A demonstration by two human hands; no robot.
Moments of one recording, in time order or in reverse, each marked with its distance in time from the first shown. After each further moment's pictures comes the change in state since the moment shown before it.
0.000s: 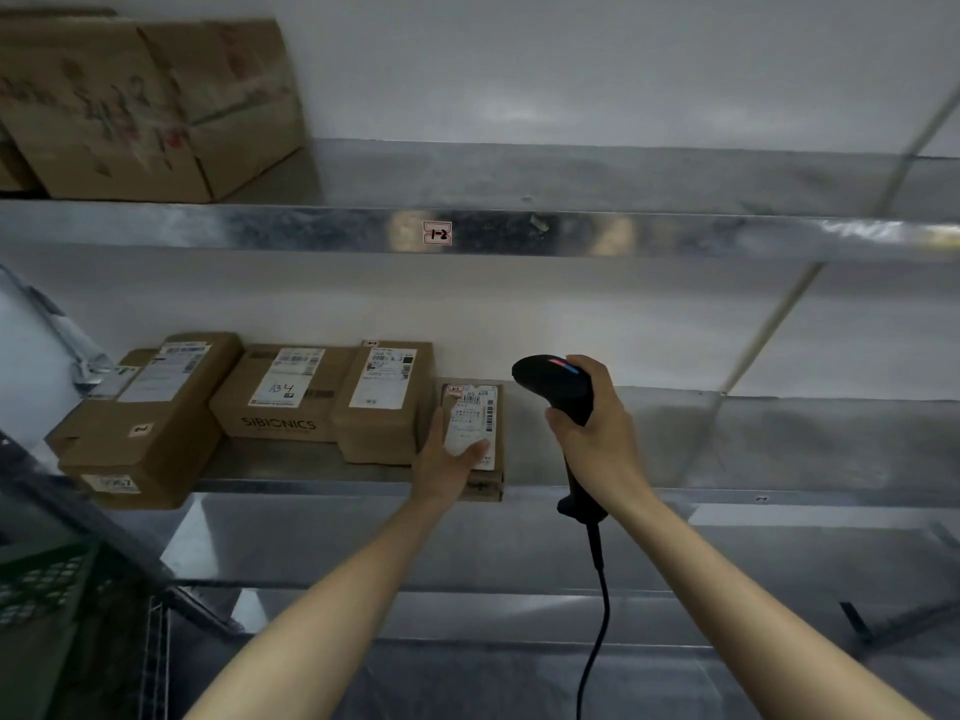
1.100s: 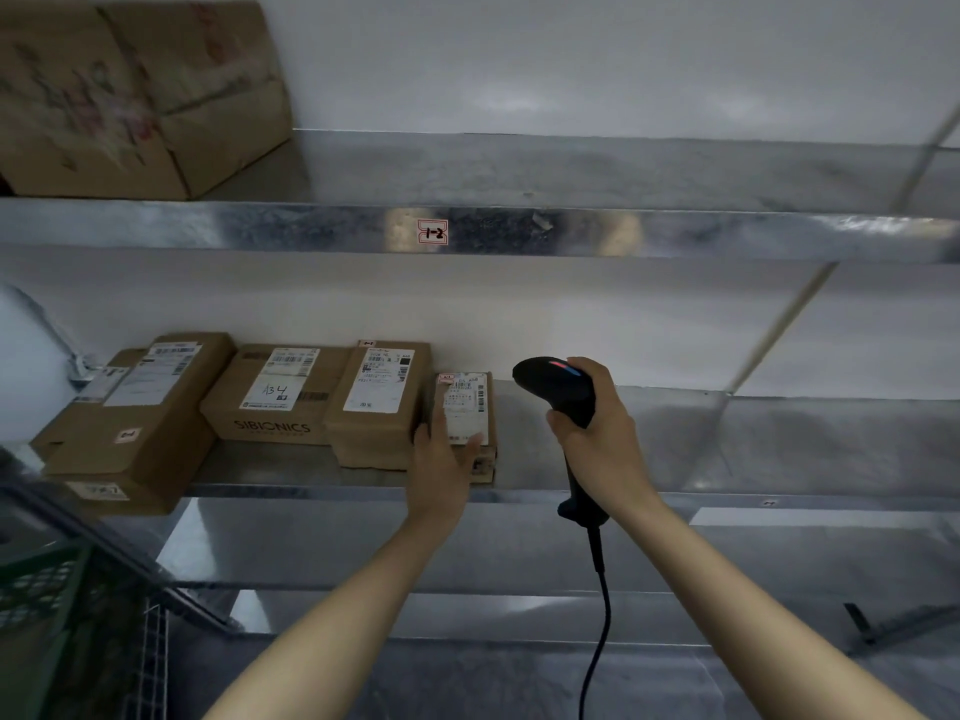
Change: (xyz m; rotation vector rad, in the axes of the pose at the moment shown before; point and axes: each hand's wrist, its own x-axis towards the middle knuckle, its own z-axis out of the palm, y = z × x) left_hand -0.002 0.002 0.004 0.487 0.189 0.225; right_hand 0.011 0.009 0.004 0.016 -0.021 0.000
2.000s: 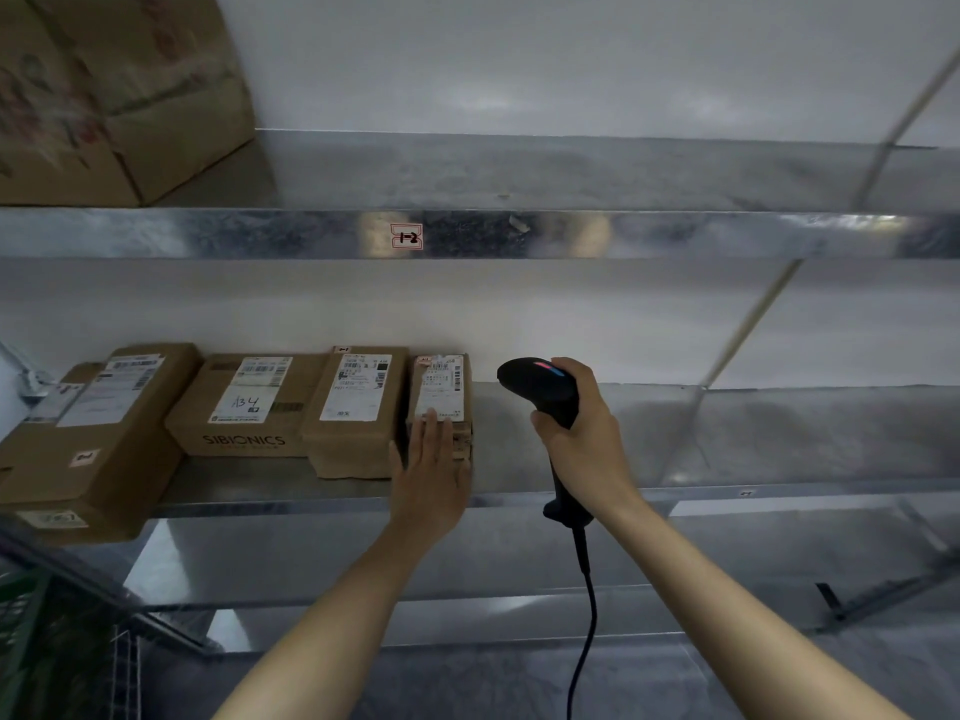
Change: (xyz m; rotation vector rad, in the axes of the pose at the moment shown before) left_hand 0.012 -0.031 0.024 0.699 -0.190 0.191; right_hand 0.002 0.000 0.001 0.004 0.025 0.038
